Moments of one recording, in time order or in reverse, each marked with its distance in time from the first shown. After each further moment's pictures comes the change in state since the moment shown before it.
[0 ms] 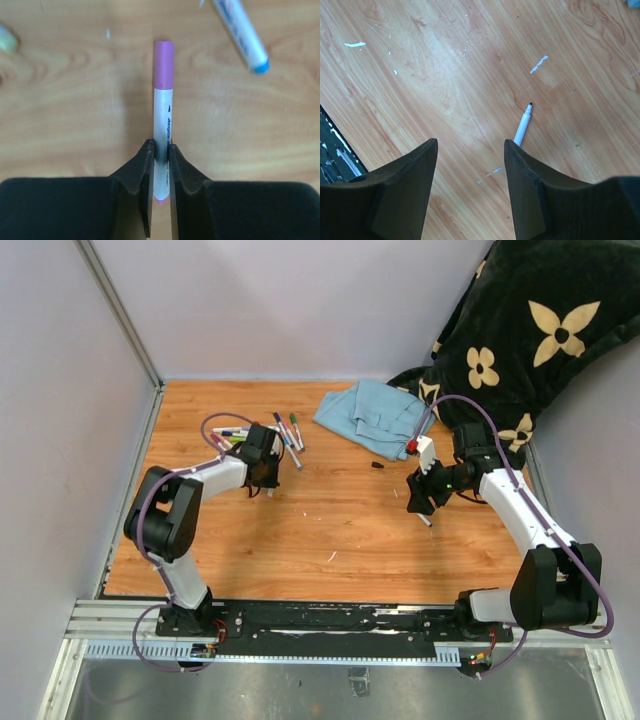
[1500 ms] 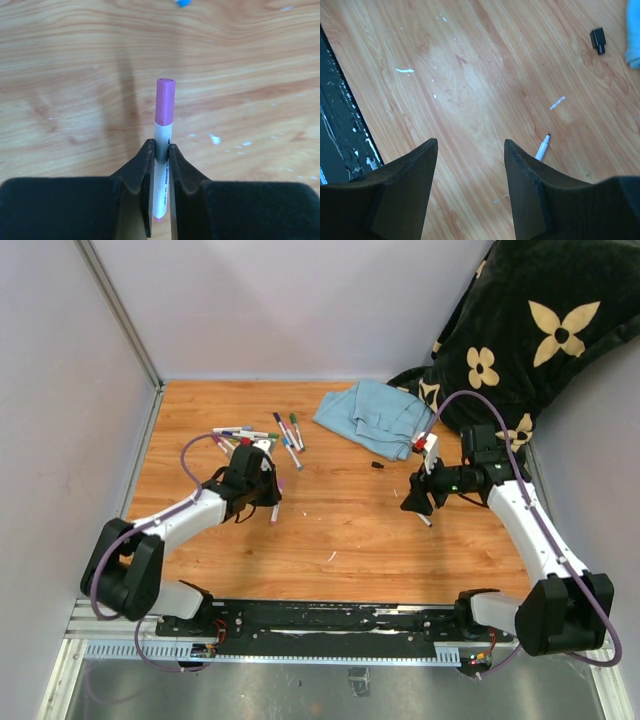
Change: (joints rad) left arm -0.049 -0.369 -0.291 0.031 0.112 -0.118; right arm 0.000 -0.105 -0.001 -0.004 -0.157 0.004
